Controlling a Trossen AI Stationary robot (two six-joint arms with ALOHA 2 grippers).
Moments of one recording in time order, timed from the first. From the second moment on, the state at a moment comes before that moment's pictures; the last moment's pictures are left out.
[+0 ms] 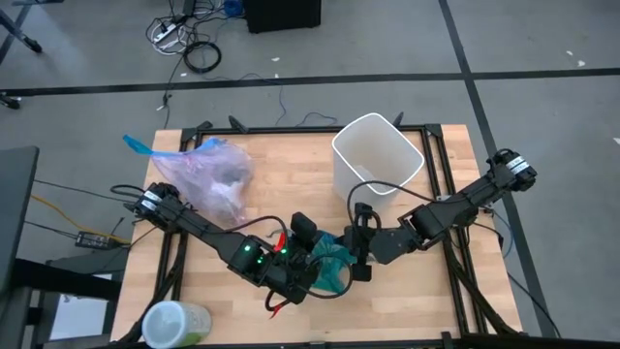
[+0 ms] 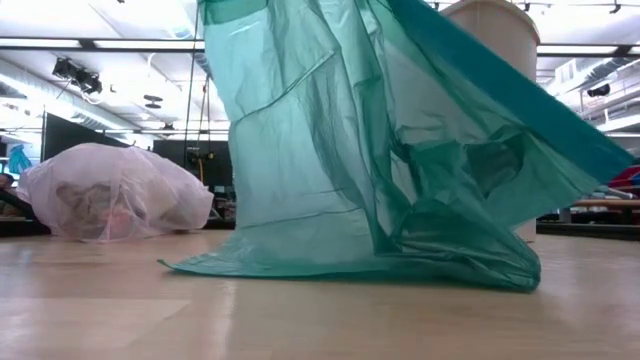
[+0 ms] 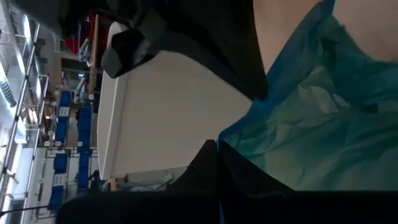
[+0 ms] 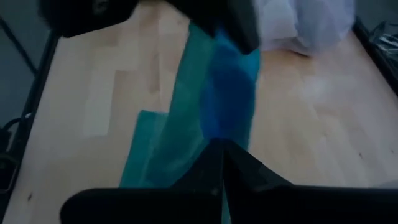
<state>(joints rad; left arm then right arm) -0.52 1.87 1.77 -0.77 -0.99 0.44 0.50 1.47 1.26 -0.39 0.55 0.26</state>
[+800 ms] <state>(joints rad) -0.51 1.87 1.77 -0.85 -0.90 0.12 0.47 1.47 1.26 -0.43 0.66 0.34</state>
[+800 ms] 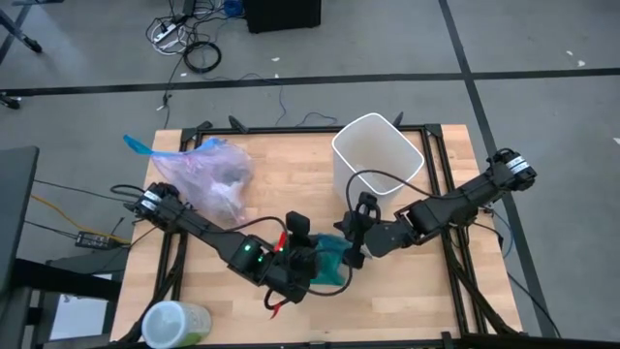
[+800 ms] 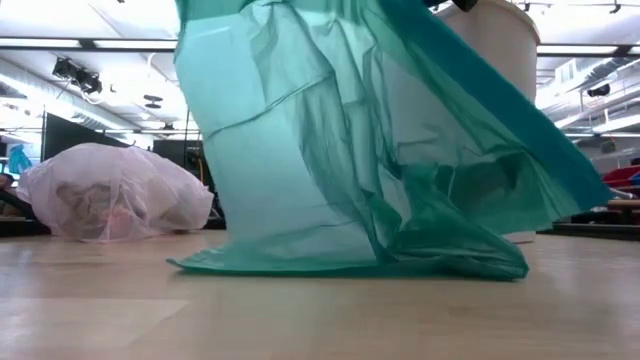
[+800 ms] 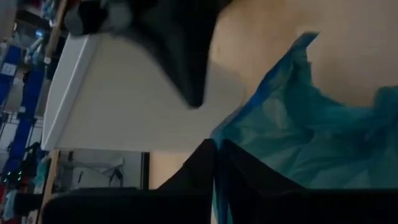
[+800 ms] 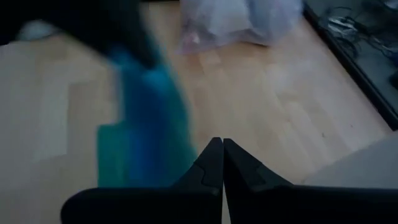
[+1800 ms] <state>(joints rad) -0.50 1.87 1.77 -0.86 -0.89 0.13 0.48 1.47 1.26 -0.42 0.55 0.38</state>
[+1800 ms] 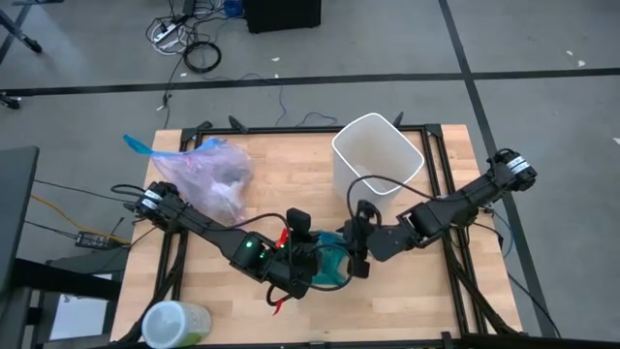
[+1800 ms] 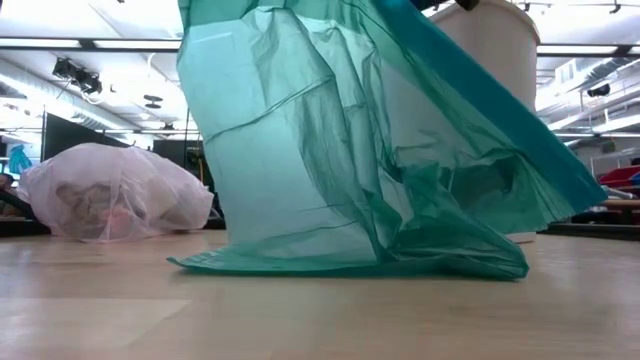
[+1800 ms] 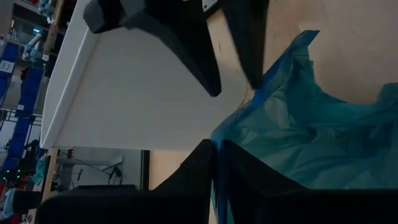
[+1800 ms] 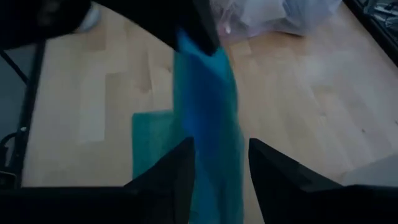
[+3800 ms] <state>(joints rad) -0.43 1.87 1.77 -0.81 -0.60 0.09 0.42 1.47 1.19 -0.36 0.59 0.39</state>
